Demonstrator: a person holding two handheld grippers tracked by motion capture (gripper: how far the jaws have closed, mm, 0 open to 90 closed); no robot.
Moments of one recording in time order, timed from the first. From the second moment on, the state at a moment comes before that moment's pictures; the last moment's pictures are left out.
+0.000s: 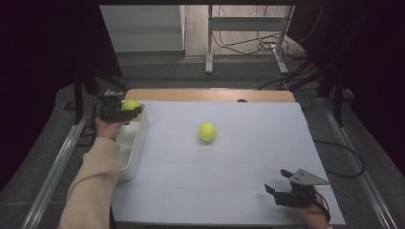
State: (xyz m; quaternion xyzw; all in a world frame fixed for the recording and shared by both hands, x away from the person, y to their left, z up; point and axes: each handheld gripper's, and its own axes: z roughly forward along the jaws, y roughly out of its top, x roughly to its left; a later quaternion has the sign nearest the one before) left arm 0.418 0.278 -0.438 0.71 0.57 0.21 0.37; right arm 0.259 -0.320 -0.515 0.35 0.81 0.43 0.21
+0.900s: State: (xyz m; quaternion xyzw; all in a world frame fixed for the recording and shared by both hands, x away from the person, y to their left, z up) left arm 0.425 0.276 -0.448 0.73 0.58 0.18 0.33; right arm 0.259 -0.320 -0.515 0.35 0.81 0.43 0.21
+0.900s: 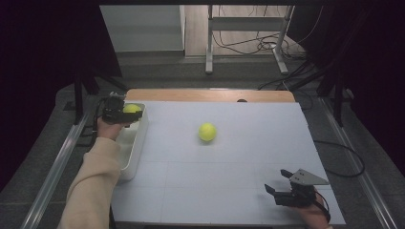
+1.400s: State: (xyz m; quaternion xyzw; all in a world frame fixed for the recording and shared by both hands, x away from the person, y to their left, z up) left arm 0.424 0.275 -0.445 0.73 0.57 0.19 0.33; right arm 0.259 -0.320 -0.515 0.35 0.81 0.43 0.21
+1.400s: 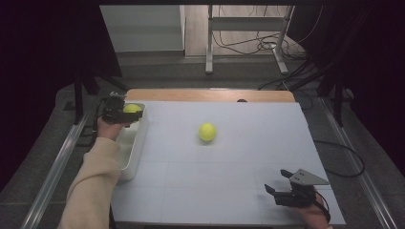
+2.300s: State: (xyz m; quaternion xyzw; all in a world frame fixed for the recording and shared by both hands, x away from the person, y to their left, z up) left arm 0.405 0.267 -0.424 0.71 0.55 0.19 0.40; right arm 0.259 -0.320 -0.515 0.35 0.81 0.43 0.21
